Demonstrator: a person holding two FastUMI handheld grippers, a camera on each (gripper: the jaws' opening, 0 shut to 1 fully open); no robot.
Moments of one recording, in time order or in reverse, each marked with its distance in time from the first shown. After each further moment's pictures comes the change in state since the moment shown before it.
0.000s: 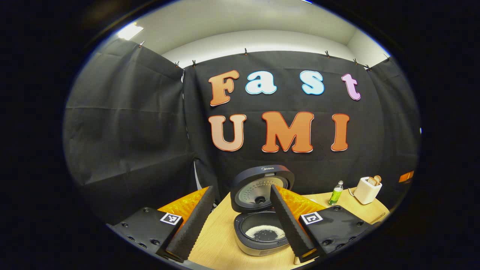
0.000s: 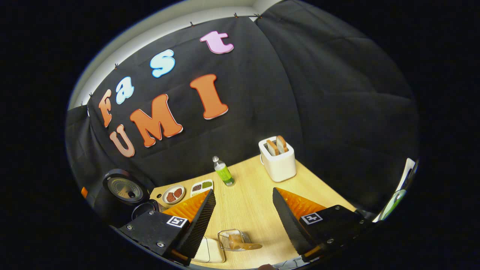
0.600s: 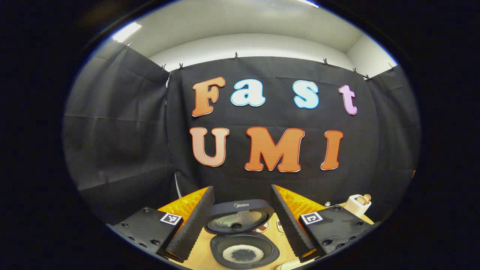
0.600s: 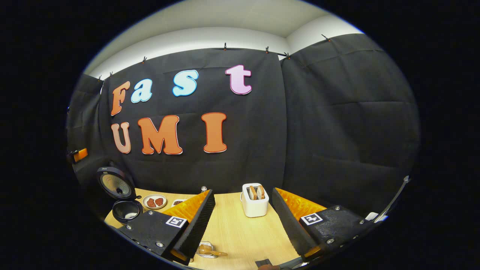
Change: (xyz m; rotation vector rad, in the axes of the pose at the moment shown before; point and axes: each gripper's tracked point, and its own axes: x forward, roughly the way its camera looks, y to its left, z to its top) left arm 0.095 -0.057 0.101 -0.046 -0.074 -0.081; right arm -0.086 -0.002 0.104 -0.270 -0.223 -0.077
